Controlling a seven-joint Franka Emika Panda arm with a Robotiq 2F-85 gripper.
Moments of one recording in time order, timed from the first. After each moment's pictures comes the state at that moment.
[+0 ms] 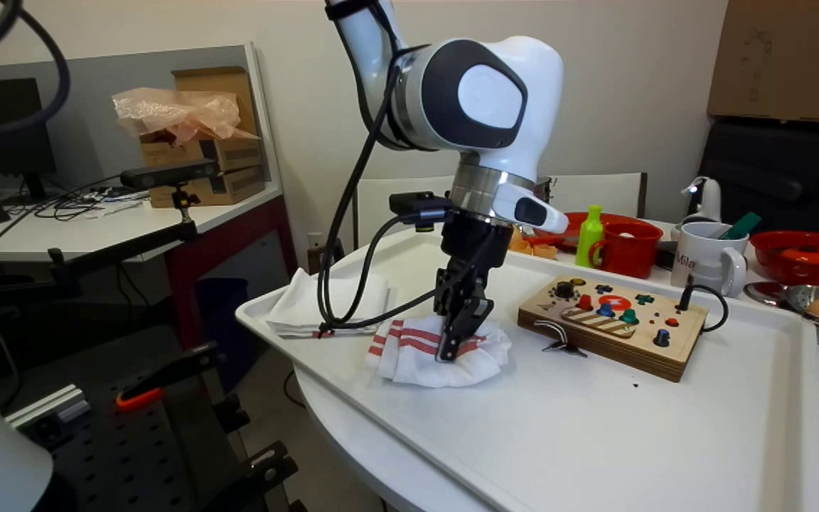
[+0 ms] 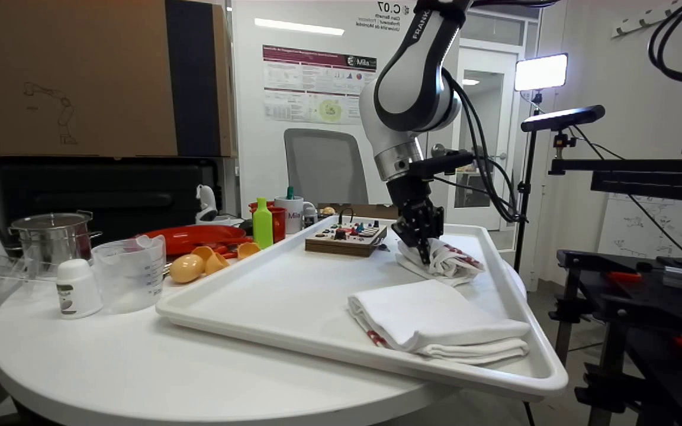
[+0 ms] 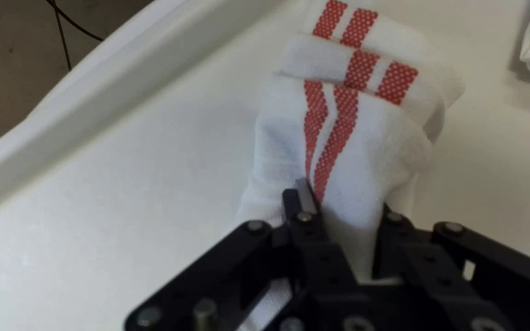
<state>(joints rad) -0.07 0.49 -0.12 -2.22 0.01 2.34 0.30</state>
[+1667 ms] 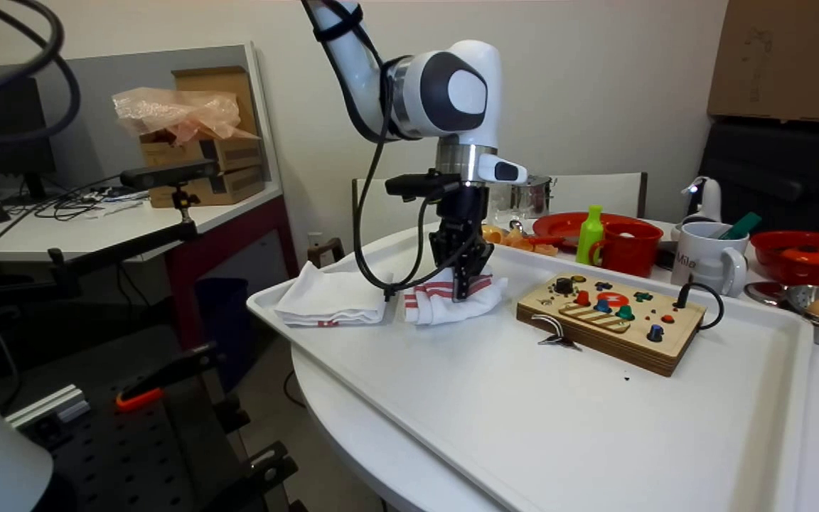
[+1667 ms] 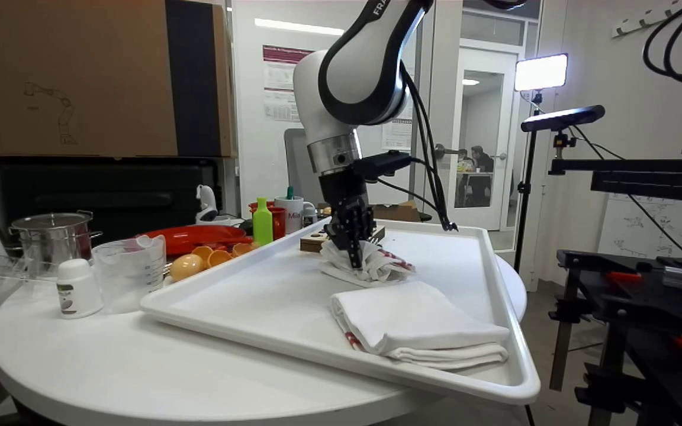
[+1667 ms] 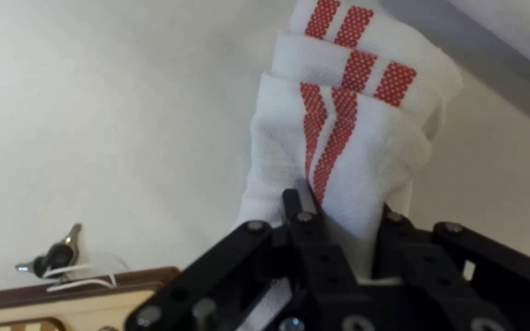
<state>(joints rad) 0.08 0.60 -0.07 -2.00 -0.09 2.38 0.25</state>
